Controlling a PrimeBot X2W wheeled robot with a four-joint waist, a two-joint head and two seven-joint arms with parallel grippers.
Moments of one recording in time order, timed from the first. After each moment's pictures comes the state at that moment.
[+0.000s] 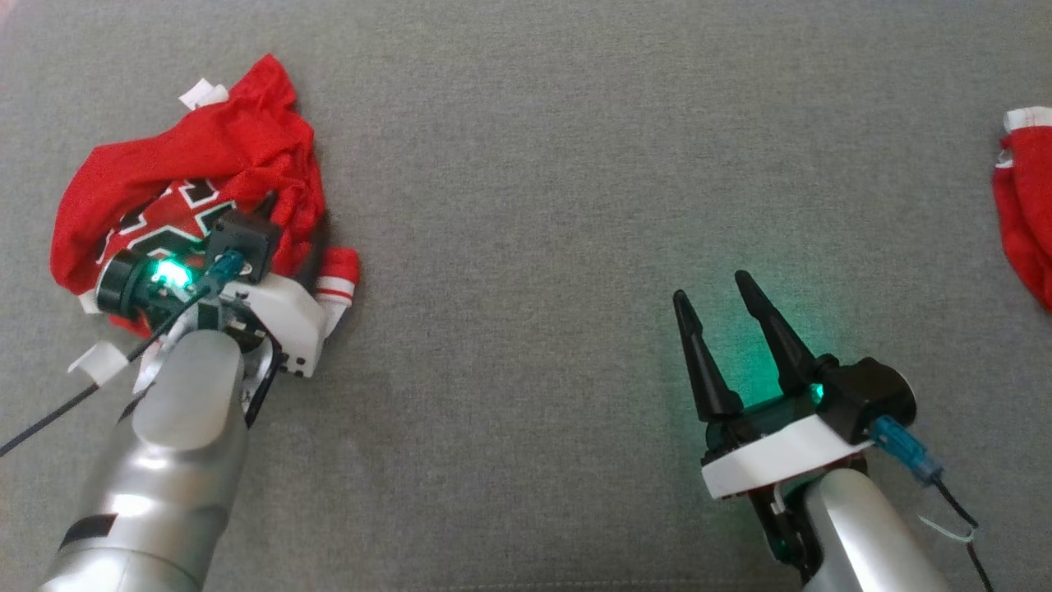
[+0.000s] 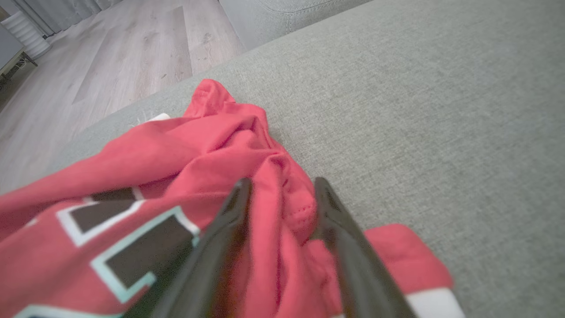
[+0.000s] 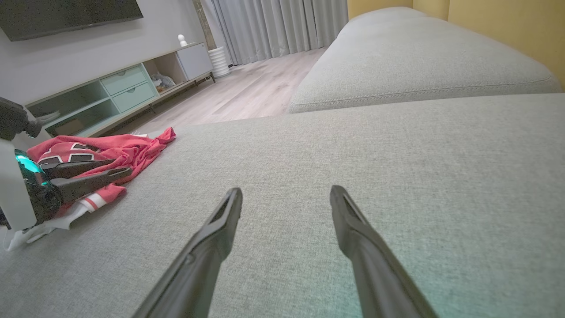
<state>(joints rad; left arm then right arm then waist) -0.71 0.19 -0.32 0.90 -0.04 -0.11 -0.07 -0.15 -0.05 0.28 0.24 0.18 0.13 -0.25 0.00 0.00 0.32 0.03</state>
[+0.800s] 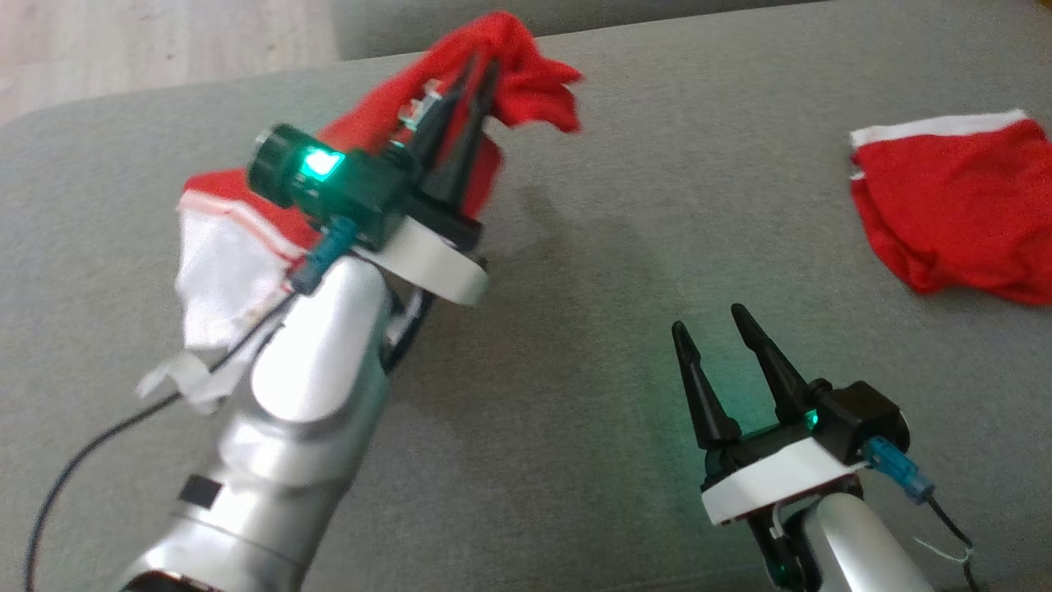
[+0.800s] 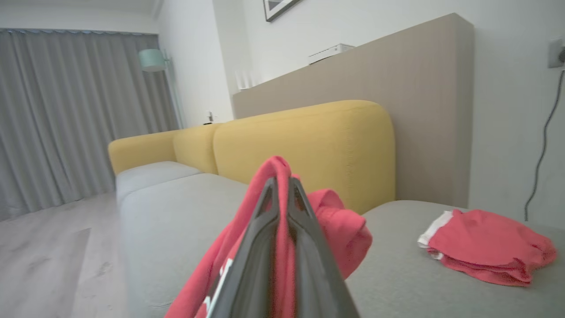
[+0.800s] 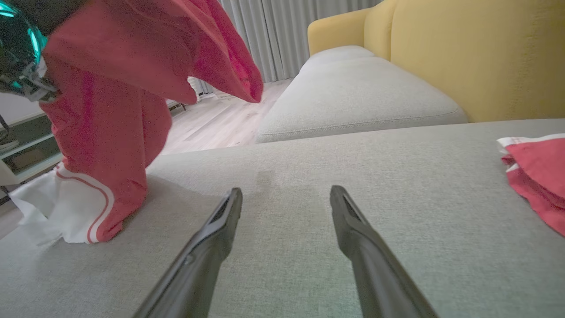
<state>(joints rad) -0.76 0.04 -0.44 0.56 -0.14 -0.12 -0.26 -0.12 -0.05 0.28 0.28 0.19 0.13 -0.25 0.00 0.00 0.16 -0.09</state>
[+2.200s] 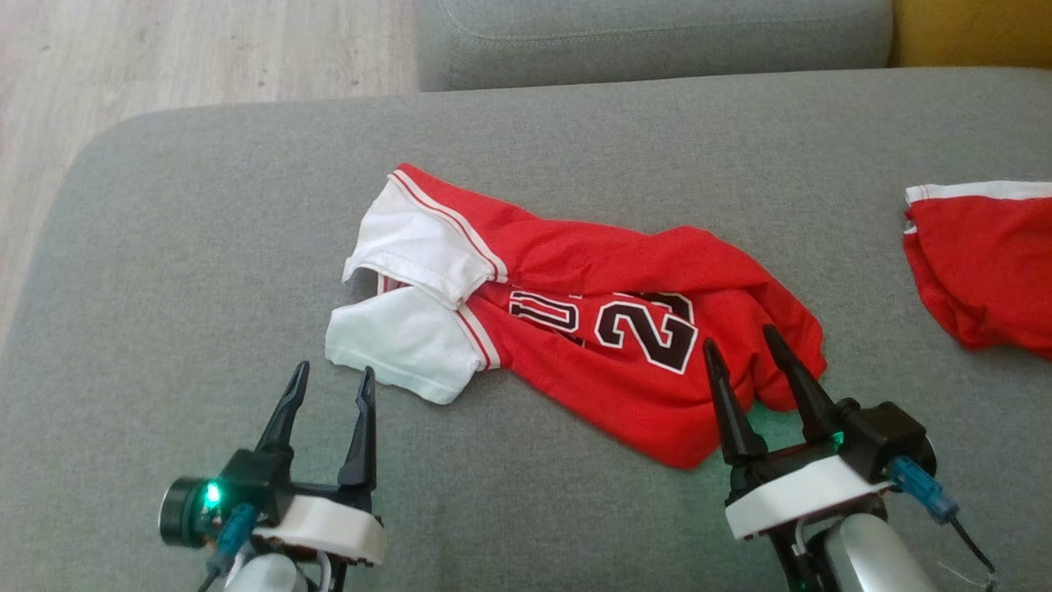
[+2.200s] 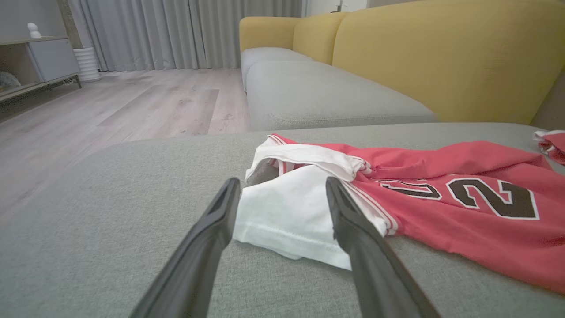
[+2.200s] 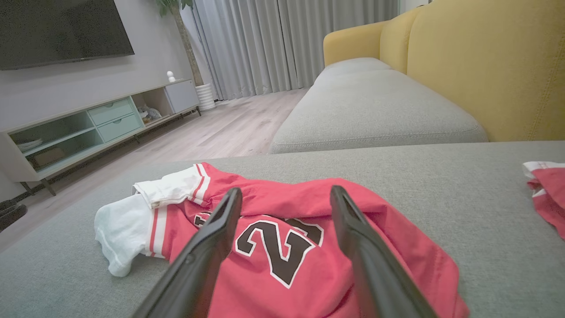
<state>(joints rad) -0.15 0.29 -0.53 0.28 -0.45 0.21 -0.25 -0.07 -0.05 0.22 0.27 0.18 0.13 -0.25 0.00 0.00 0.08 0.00</state>
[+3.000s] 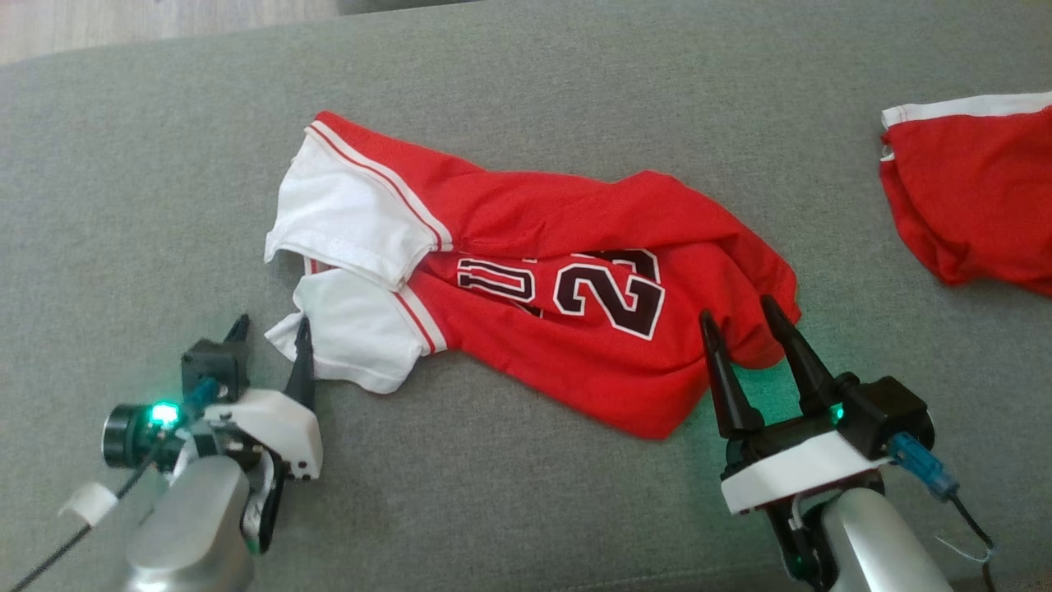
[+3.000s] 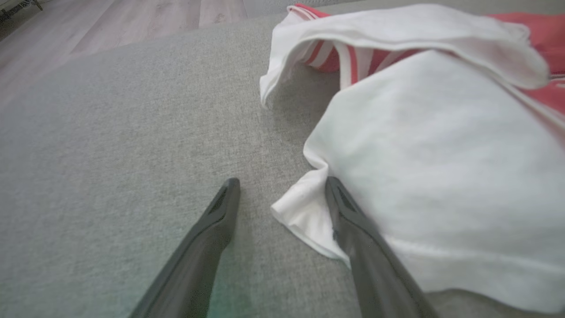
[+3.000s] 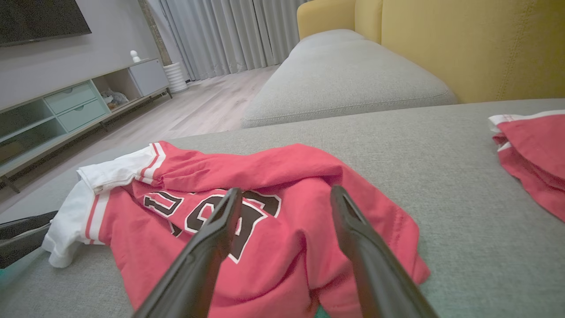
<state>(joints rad) -0.43 0.27 -0.49 0.71 -0.44 0.13 -0.11 -0.11 -0.05 0.23 0.26 0.18 0.13 -0.25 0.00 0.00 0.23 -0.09</state>
